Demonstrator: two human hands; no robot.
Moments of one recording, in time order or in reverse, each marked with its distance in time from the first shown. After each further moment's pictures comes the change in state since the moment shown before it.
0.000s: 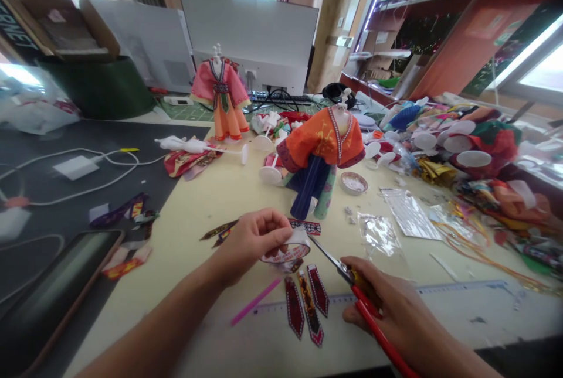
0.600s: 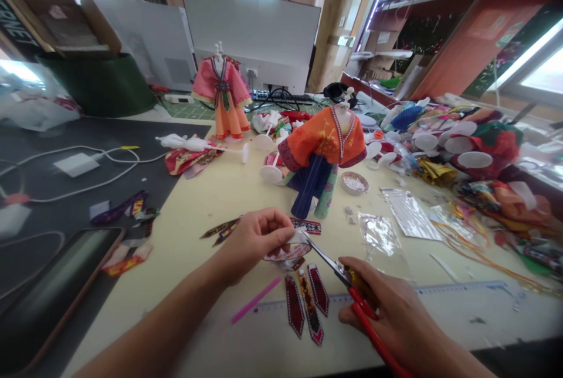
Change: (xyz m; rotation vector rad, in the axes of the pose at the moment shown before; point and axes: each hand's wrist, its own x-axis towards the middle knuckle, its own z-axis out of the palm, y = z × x) left_hand -0.002 0.000 0.002 -0.010 -0.002 0.018; right_hand 0.000 0.003 0.008 -0.073 0.173 -0.136
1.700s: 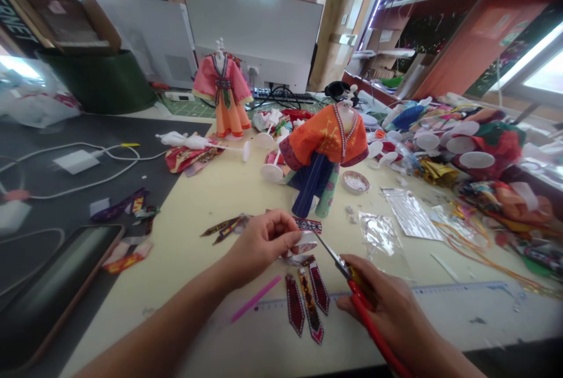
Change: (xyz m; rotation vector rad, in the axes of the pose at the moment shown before) left_hand 0.001 -0.006 0.009 0.053 -0.019 0.061; right_hand 0.003 0.002 0.007 0.023 0.093 -0.021
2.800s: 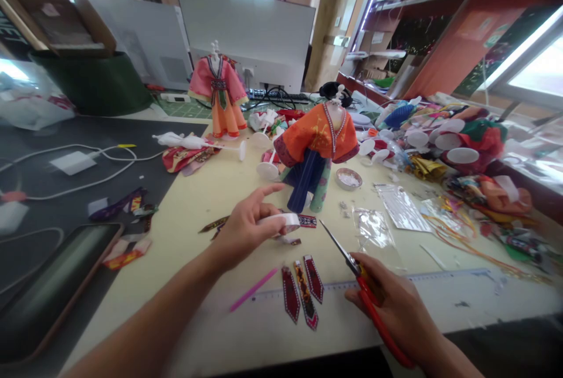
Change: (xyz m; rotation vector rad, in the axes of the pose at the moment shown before) left_hand -0.004 0.013 -0.009 0.086 0.081 0.097; right_hand -0.027 0.020 0.005 -0.062 0.138 -0.019
